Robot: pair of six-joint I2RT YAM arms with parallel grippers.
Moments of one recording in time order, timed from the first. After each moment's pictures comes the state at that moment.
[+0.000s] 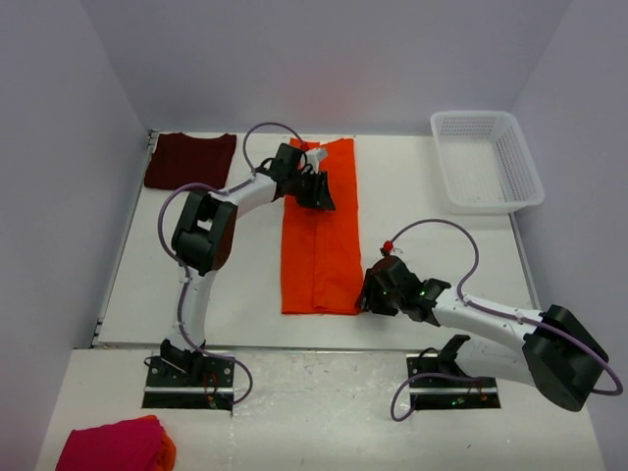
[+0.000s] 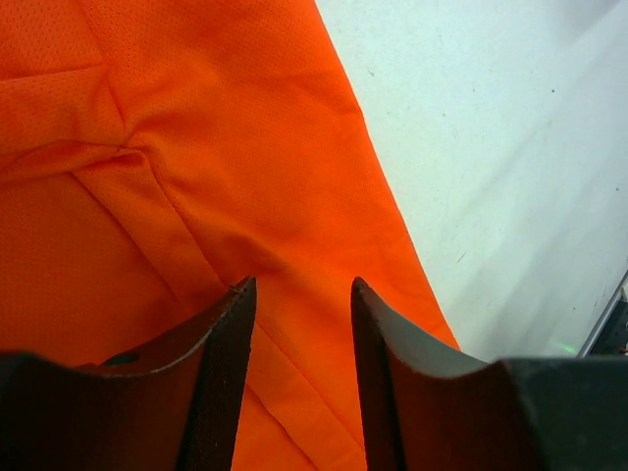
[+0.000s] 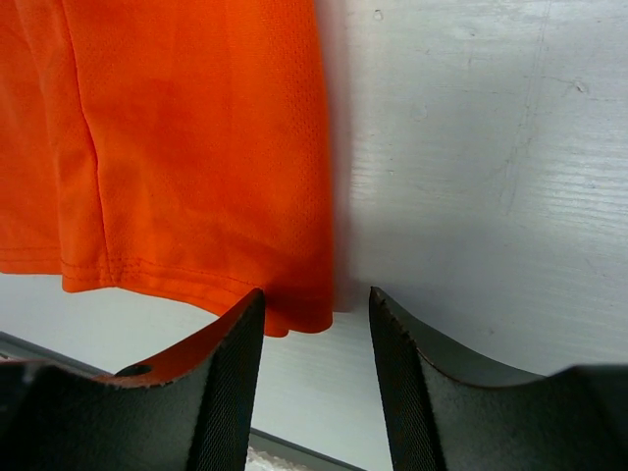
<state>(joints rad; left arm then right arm) -0.44 2.25 1.69 -0.27 0.56 -0.33 0.80 1.14 0.44 -0.27 0.08 0.91</state>
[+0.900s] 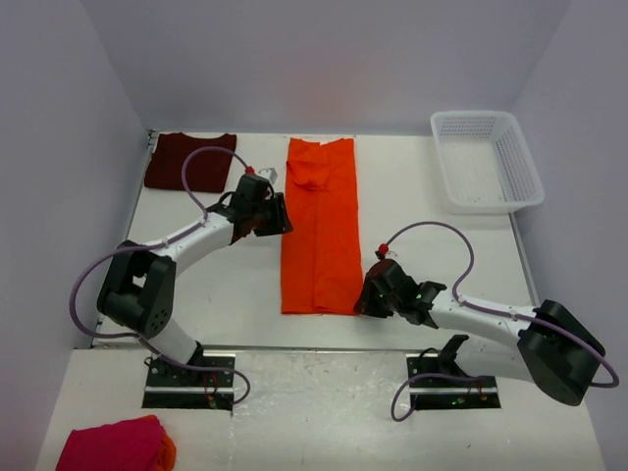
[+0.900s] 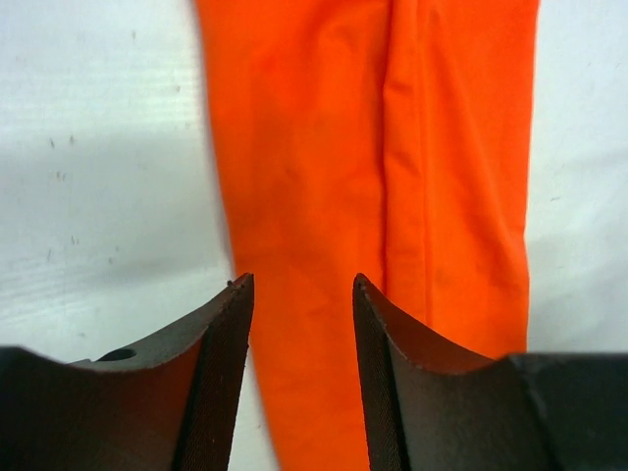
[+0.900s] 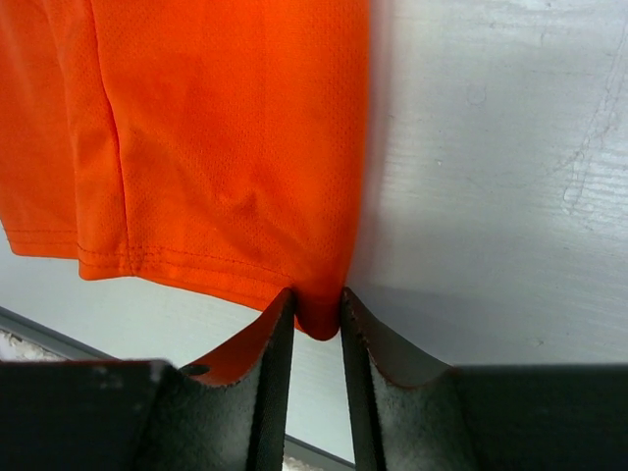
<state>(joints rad) -0.44 1.62 1.05 -0.25 0.10 -0.52 0.83 1.17 0.42 -0.19 0.05 0.93</state>
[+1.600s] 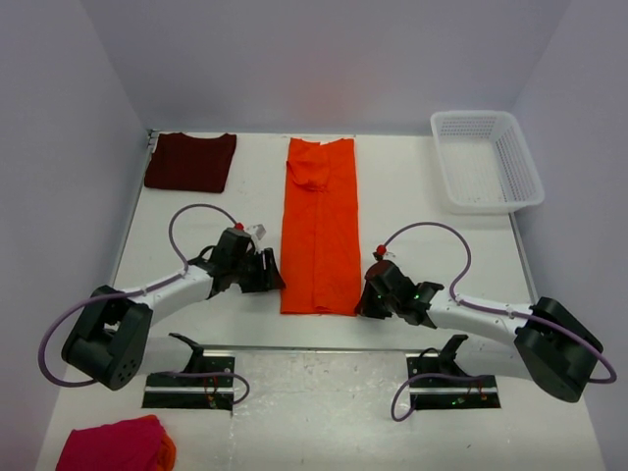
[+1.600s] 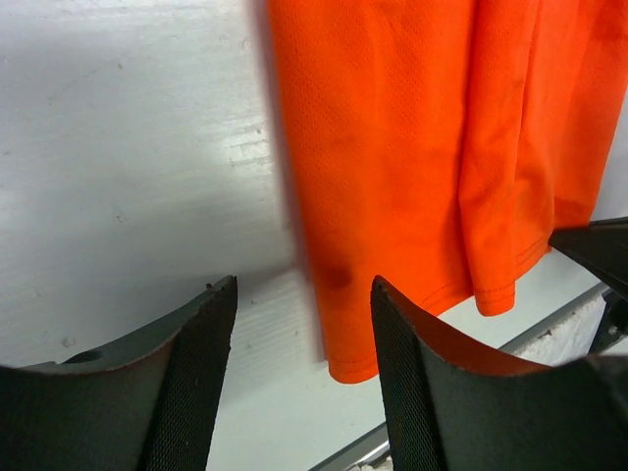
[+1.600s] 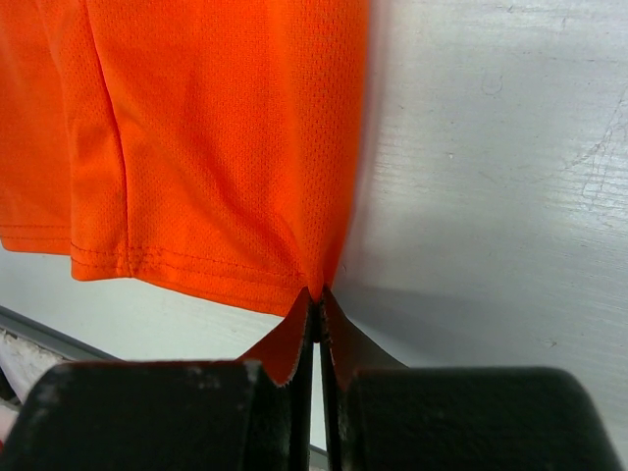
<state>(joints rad) -0.45 1.31 0.52 -0.17 0.28 -0.58 0.85 1.19 0.42 -0.18 0.05 0.94</state>
